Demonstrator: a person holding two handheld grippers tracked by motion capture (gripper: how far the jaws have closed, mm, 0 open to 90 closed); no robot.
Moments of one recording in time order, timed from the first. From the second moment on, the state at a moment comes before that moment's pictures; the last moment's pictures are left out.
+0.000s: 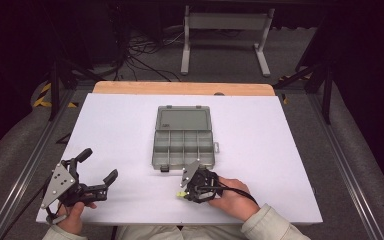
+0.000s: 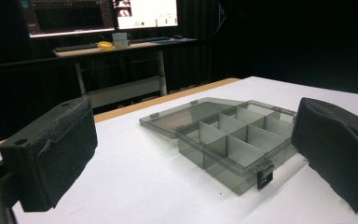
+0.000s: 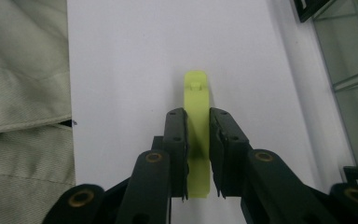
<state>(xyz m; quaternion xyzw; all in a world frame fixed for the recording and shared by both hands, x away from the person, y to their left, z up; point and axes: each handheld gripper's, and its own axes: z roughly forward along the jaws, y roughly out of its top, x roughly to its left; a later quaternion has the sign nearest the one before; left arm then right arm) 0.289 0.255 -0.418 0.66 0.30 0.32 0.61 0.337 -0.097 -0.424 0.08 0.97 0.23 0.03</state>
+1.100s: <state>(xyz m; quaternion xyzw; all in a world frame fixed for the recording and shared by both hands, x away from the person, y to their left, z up) 0.289 0.255 -0.418 0.66 0.30 0.32 0.61 0.348 -0.124 -0.357 0.11 0.93 0.34 0.07</state>
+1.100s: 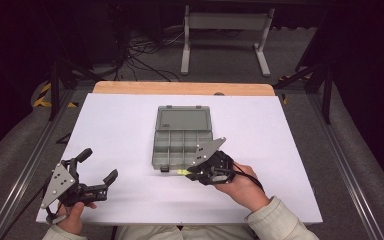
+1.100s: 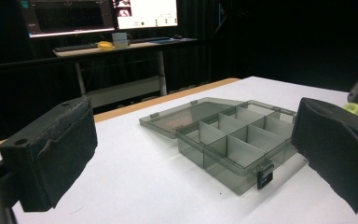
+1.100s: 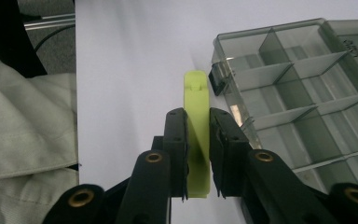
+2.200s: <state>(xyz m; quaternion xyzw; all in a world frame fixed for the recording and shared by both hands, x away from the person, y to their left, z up) 0.289 0.255 -0.418 0.66 0.30 0.32 0.61 0.384 -0.145 -0.323 0.19 0.88 0.40 0.15</state>
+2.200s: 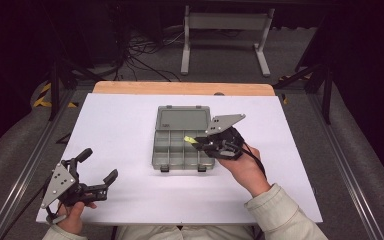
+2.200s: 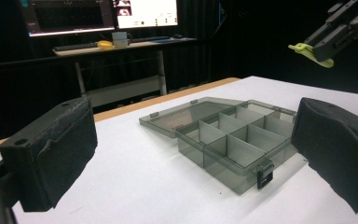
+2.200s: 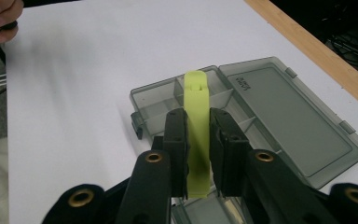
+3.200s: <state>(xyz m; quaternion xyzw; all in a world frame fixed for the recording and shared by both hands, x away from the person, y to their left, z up) 0.289 0.255 -0.418 0.66 0.30 0.32 0.61 0.445 -0.164 -0.334 0.29 0.85 0.41 0.16</state>
